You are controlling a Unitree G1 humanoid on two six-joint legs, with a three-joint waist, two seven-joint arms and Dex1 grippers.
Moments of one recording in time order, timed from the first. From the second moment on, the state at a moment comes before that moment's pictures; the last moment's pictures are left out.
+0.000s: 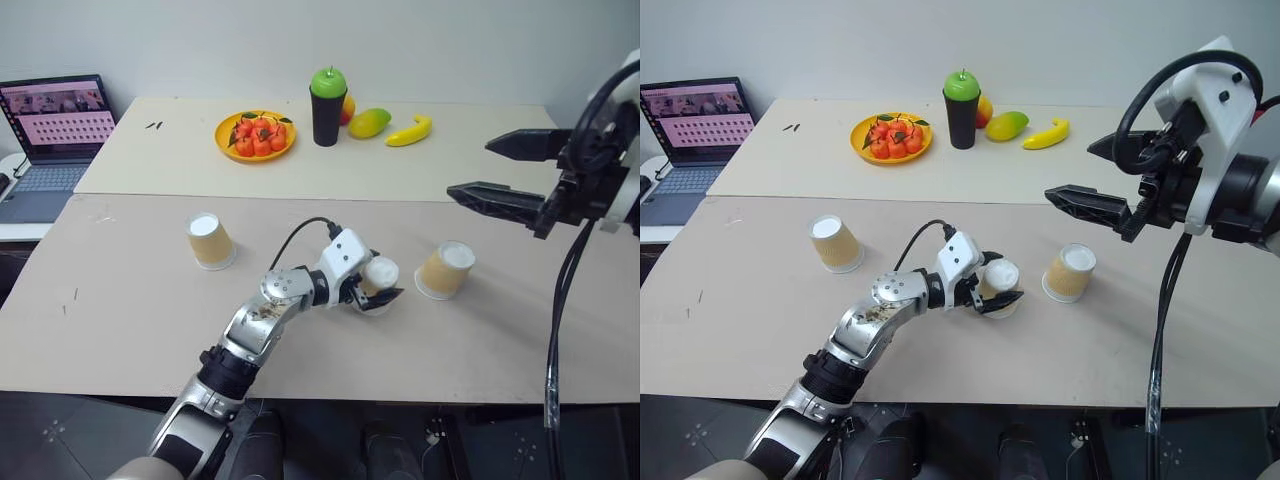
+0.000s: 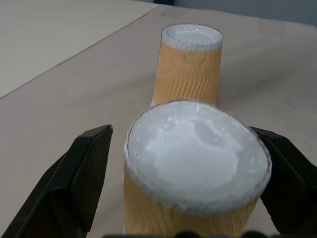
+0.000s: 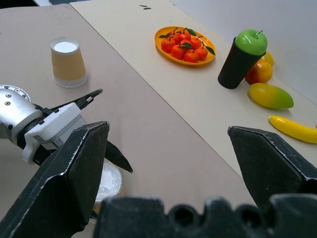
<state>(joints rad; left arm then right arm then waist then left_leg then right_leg) -0.58 0.14 -0.35 -0.01 -0.17 0.44 -0.70 -0.73 -1.13 -0.34 -0.50 0.97 1.17 0.63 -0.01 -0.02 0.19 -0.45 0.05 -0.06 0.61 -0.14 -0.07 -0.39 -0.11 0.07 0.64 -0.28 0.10</state>
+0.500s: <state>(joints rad) -0.87 0.05 -0.04 -0.08 -0.40 0.64 -0.55 -0.70 -1.13 -0.33 -0.50 0.96 1.15 0.64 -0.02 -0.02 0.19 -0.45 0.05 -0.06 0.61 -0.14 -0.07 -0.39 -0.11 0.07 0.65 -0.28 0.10</state>
